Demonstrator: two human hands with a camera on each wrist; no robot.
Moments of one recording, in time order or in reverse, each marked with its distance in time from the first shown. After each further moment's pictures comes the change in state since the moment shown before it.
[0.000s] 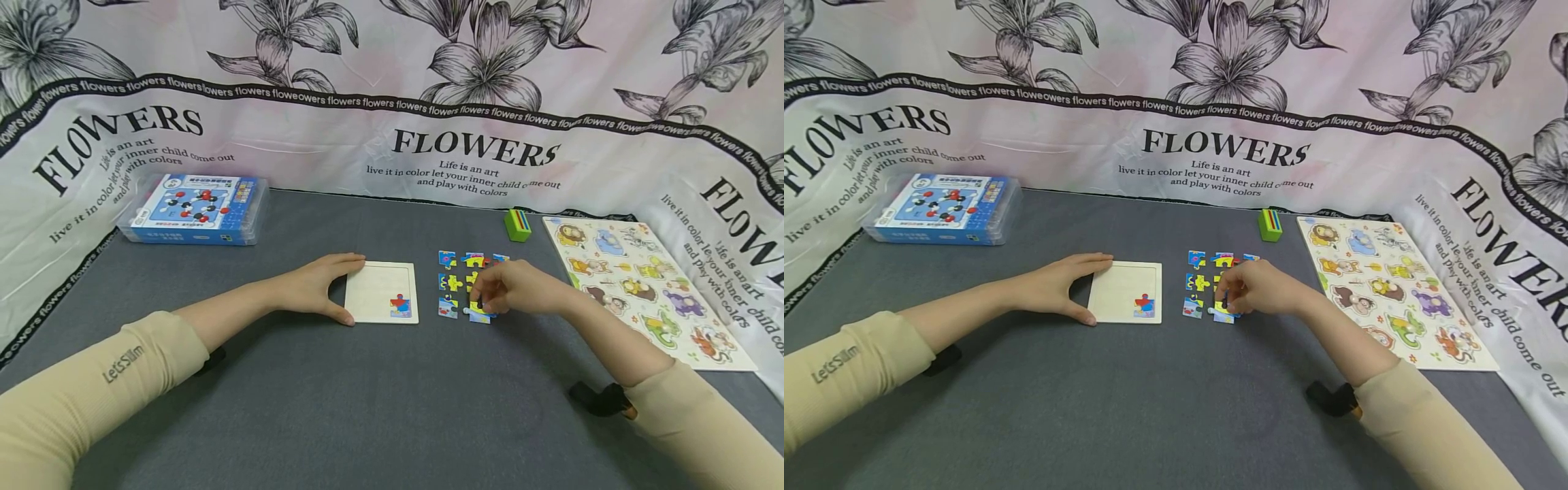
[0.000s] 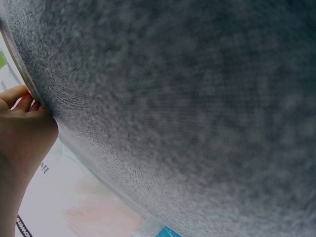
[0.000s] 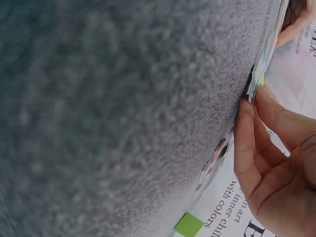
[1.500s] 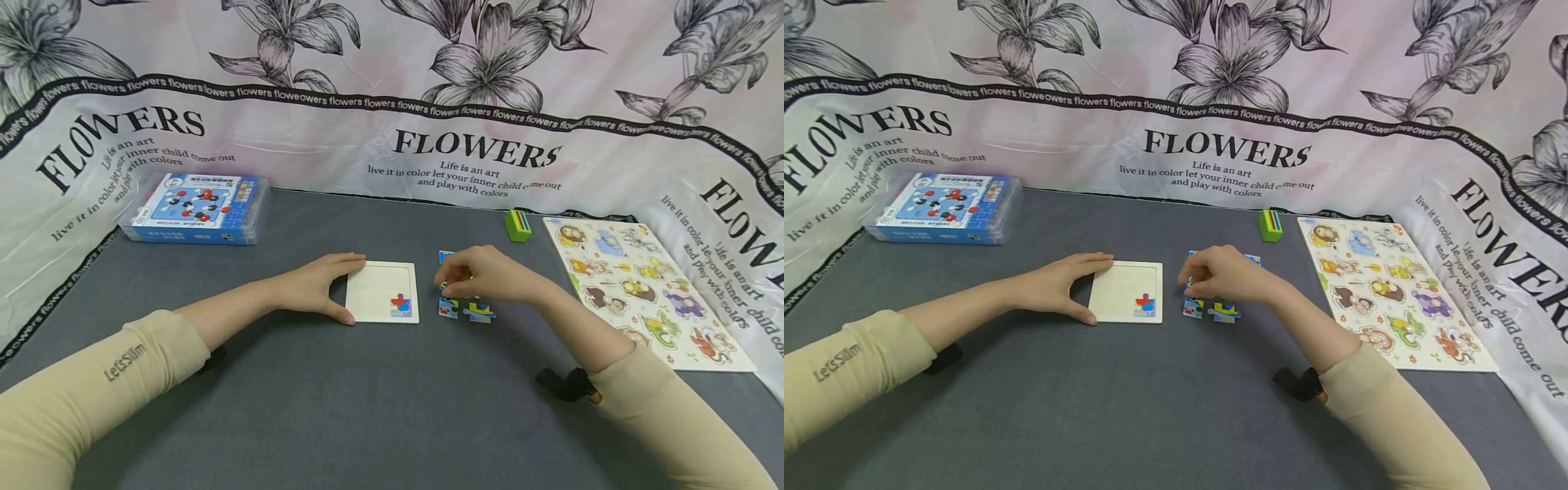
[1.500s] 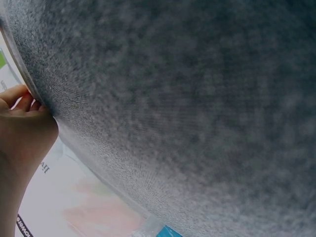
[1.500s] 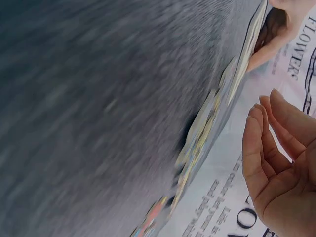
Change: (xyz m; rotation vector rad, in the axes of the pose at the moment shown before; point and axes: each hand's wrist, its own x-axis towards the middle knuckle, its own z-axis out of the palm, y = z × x) left_hand -0.001 -0.001 -0.002 -0.006 0.005 0.003; right_hand 0.029 -0.044 0.003 -0.010 0.044 -0.093
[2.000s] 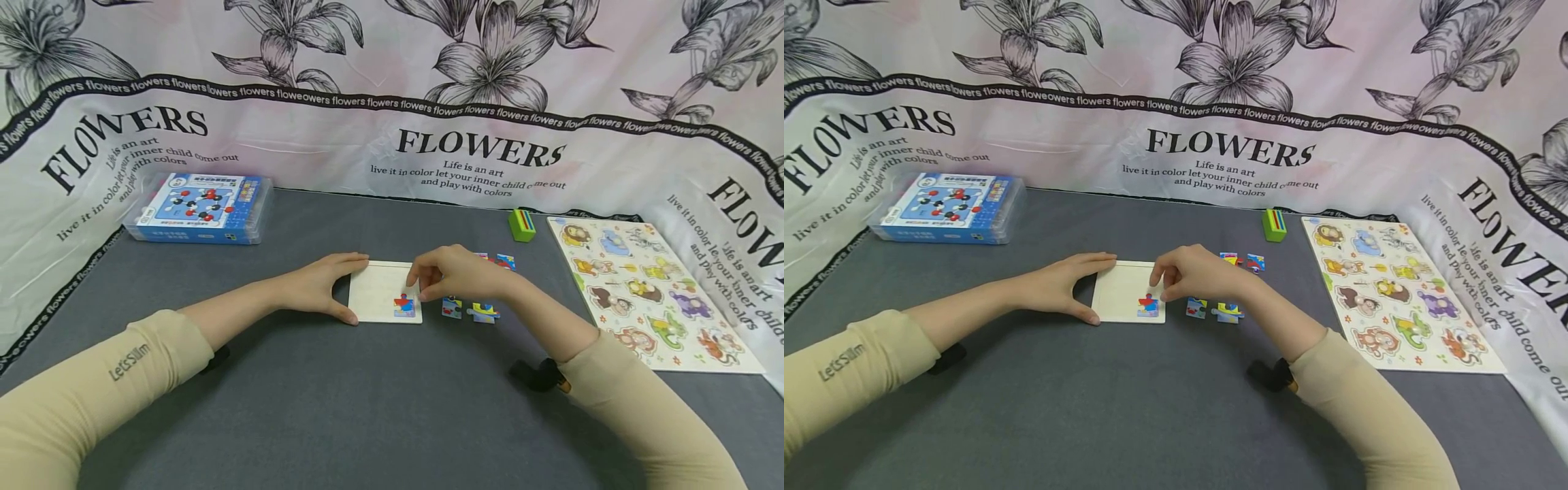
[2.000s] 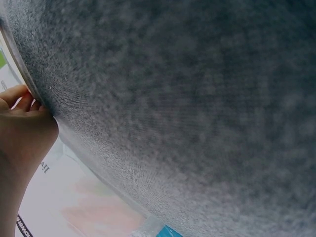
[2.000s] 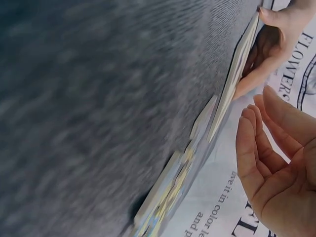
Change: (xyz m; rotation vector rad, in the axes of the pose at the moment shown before) left_hand 0.003 -0.004 0.002 -0.003 0.003 -0.003; right_hand 0.031 -0.028 0.014 -0.020 -0.065 -0.052
